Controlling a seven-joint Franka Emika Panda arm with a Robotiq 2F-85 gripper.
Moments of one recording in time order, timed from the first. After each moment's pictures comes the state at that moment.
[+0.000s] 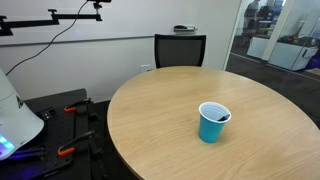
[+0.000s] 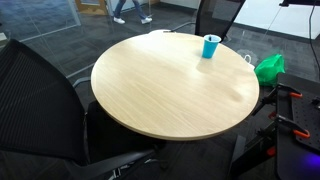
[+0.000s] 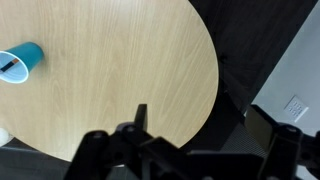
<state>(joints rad) 0.16 -0.68 0.17 -2.44 0.09 2.03 0.11</state>
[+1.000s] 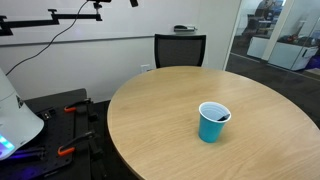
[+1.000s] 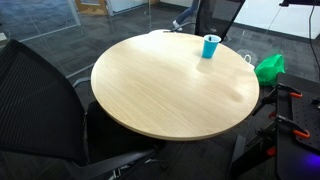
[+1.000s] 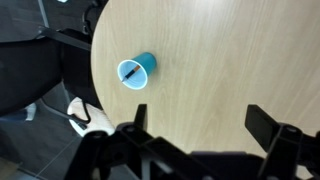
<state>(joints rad) -0.04 -0.53 0.15 -2.42 -0.35 2.06 0.22</state>
